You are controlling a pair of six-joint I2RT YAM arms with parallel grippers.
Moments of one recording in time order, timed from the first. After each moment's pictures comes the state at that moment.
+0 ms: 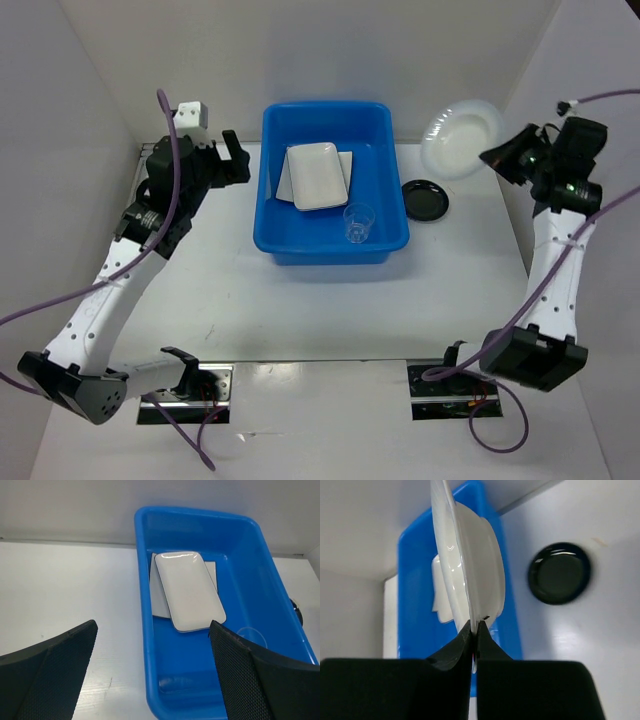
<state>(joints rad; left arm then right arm) -0.37 1.18 1.39 -0.40 -0.25 -0.27 -0.41 1.27 1.56 -0.72 -0.46 0.48</state>
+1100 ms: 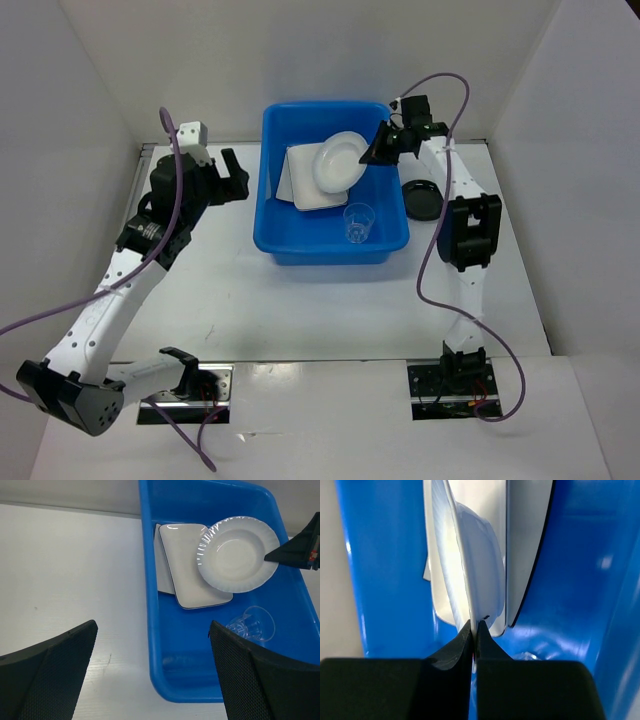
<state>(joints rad) -0.34 1.12 1.25 -0.41 -0.21 -0.32 0.15 2.22 2.12 -0.68 -0.49 0.47</state>
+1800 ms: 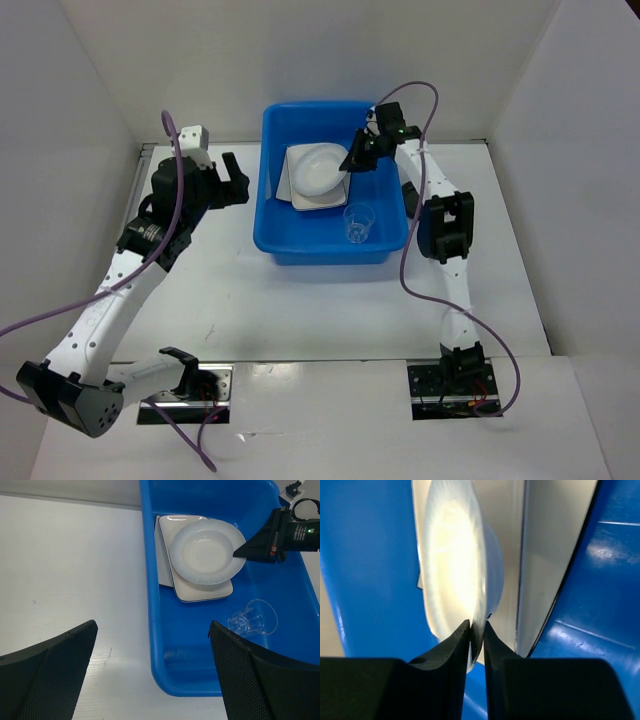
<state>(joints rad) -0.34 1.11 1.22 -0.43 -0.20 -0.33 0.23 2.46 2.35 -0.73 -0.49 0.50</state>
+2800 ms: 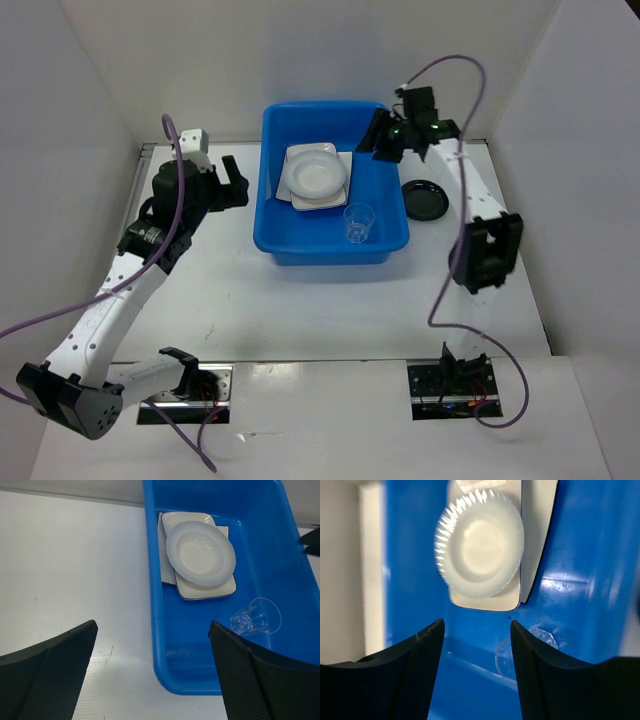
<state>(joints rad) -0.34 1.10 1.20 -0.42 -0.21 -0.33 0.22 2.07 2.04 -0.72 -0.30 0.49</state>
